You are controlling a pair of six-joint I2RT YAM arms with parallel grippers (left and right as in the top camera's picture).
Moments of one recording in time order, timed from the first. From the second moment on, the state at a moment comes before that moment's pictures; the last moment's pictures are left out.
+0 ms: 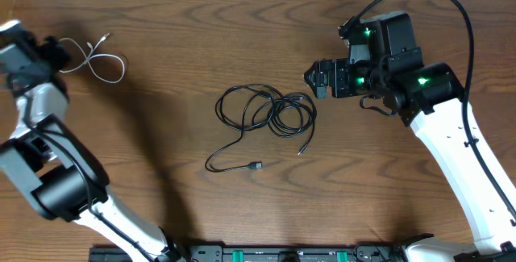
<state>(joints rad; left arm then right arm) 0.57 2.04 1.40 0.08 0.00 -0.02 0.35 1.47 1.40 -0.83 -0.27 0.28</state>
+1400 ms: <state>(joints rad) 0.56 2.14 1.40 0.11 -0.21 -0.01 0.35 1.50 1.40 -0.89 -0.27 0.27</state>
